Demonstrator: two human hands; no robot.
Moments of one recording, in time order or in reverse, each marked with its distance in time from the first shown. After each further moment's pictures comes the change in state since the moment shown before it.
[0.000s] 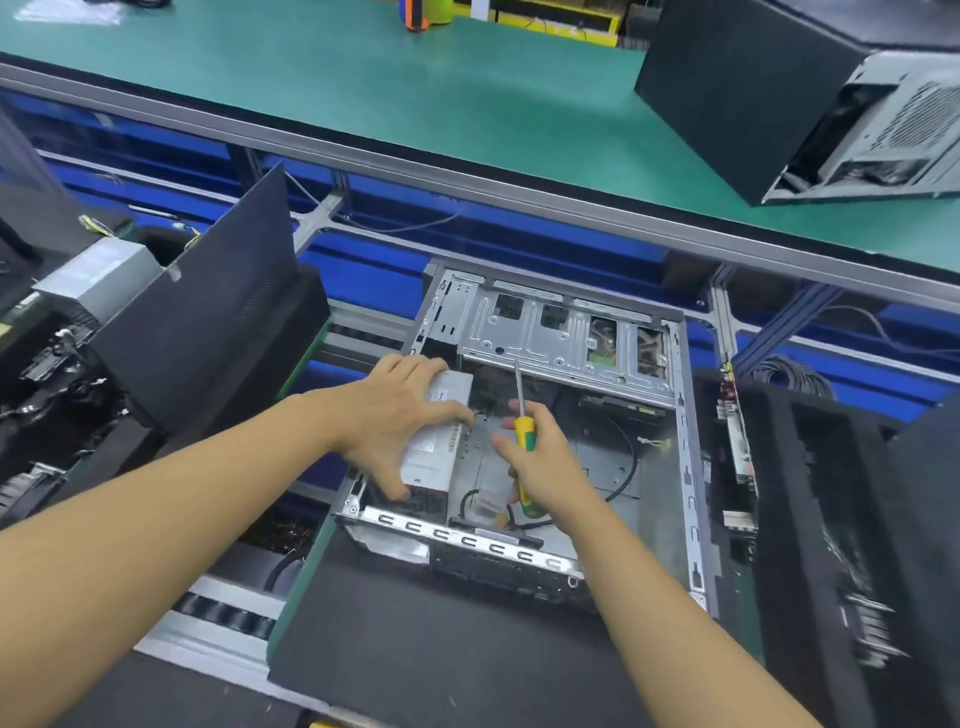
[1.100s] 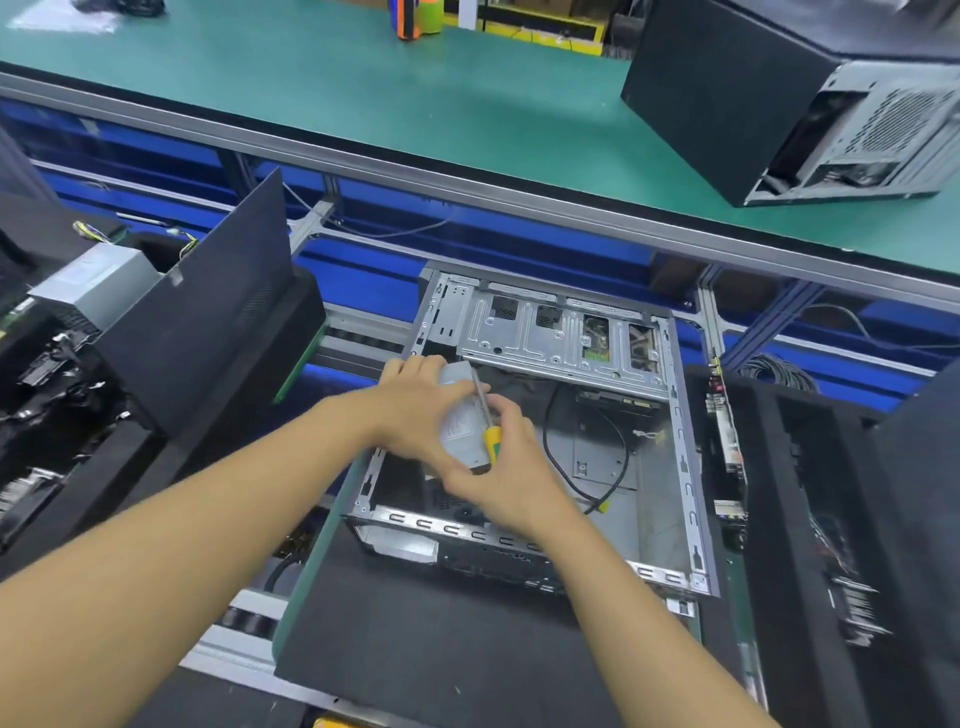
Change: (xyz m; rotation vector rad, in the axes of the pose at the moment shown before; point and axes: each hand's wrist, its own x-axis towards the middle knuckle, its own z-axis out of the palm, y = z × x) left_hand 0.019 0.020 -0.005 -0.228 -0.073 -0.218; right_hand -0.045 -0.044 0.032 -0.334 0.001 -0.058
